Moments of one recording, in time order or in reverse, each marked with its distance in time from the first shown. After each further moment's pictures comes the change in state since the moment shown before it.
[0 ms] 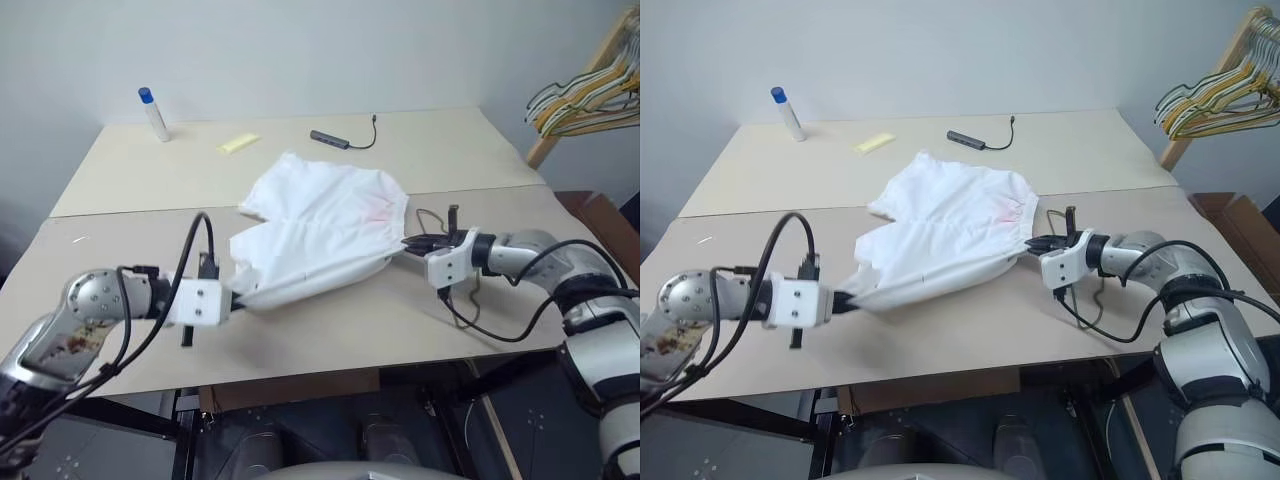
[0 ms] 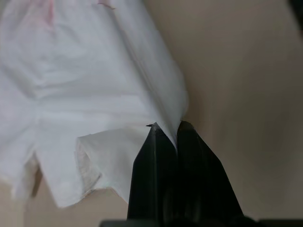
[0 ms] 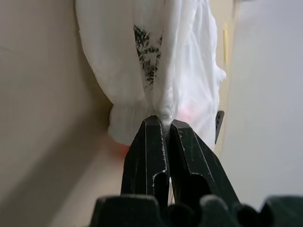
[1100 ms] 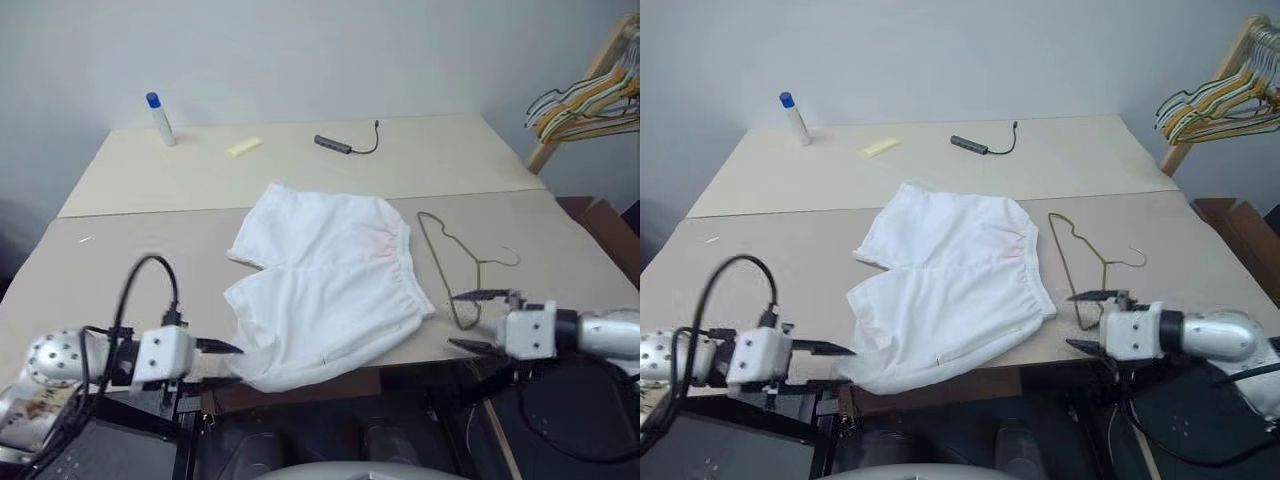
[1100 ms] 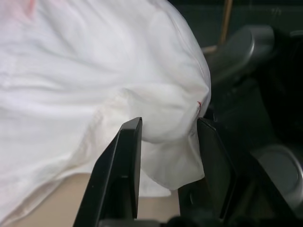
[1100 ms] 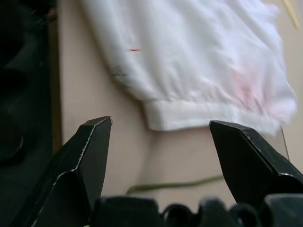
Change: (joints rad) left arm 0.339 -0.105 0.281 -0.004 -0.354 0.021 -0.172; right arm 0.920 -0.448 -0.383 -1.108 0.959 0.743 0.494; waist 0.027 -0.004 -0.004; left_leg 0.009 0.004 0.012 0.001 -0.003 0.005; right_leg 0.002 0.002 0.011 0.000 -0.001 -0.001
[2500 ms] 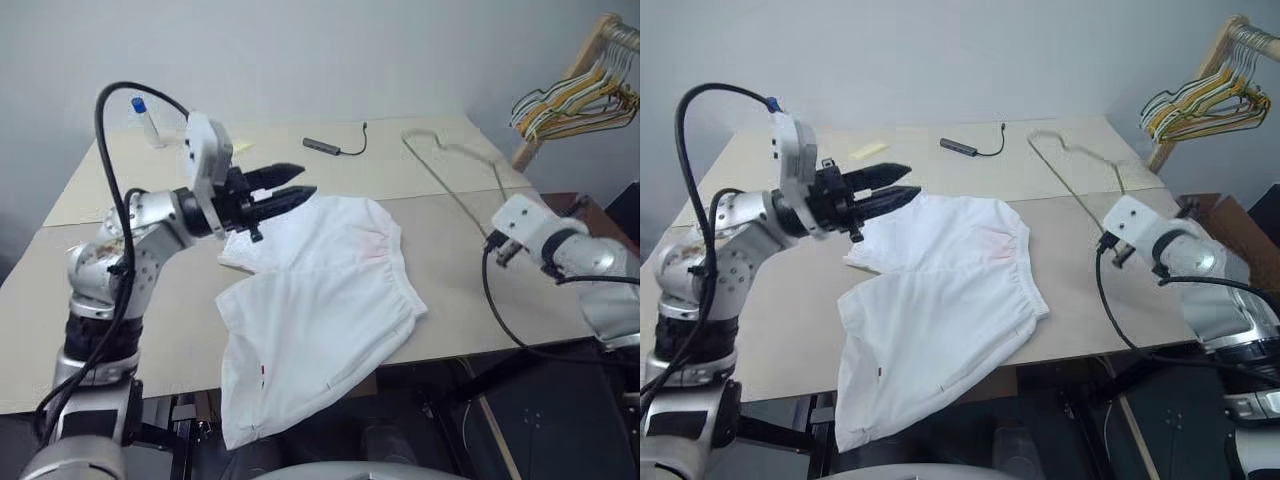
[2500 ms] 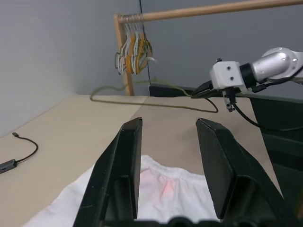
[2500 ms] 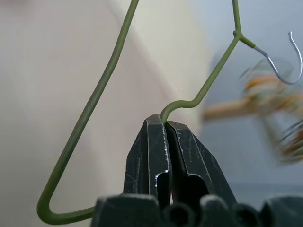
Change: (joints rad) left arm -0.887 -0.363 -0.131 0.164 -0.216 0.655 0.452; right arm -0.454 0.192 0.059 0.129 -0.571 0.425 -0.435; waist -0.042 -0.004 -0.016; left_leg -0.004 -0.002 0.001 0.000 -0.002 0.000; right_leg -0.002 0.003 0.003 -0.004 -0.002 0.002
